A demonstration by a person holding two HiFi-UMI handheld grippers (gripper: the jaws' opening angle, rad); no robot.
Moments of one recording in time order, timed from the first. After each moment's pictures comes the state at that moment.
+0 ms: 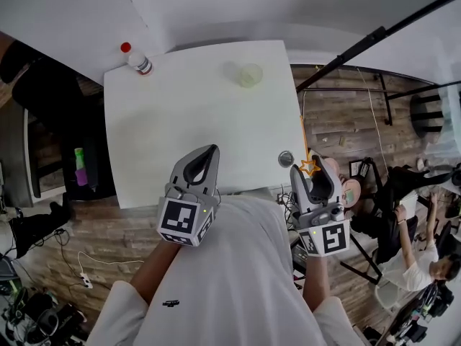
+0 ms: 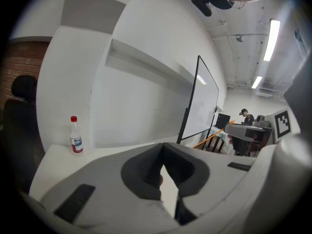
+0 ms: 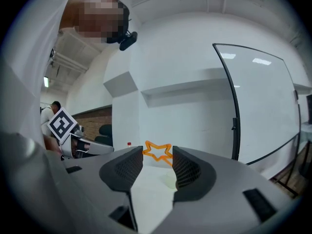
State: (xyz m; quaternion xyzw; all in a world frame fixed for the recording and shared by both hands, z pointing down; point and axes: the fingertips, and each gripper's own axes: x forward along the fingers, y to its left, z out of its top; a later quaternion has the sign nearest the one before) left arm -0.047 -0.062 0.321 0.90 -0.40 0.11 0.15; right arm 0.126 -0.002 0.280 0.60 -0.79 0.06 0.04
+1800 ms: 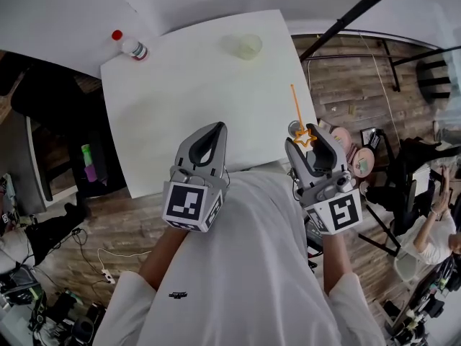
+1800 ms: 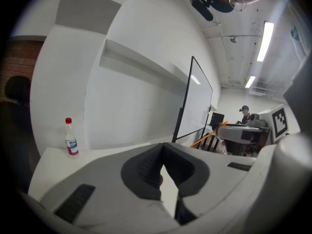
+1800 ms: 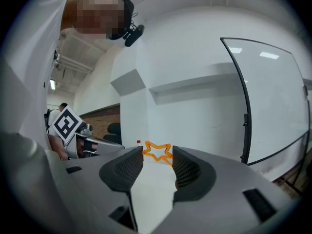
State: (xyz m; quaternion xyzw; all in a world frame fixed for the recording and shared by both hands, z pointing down) left arm -0.036 -0.041 0.312 0.91 -0.37 0.11 0.14; right arm 0.096 0.011 0.279 0.57 -0.82 0.07 0.04
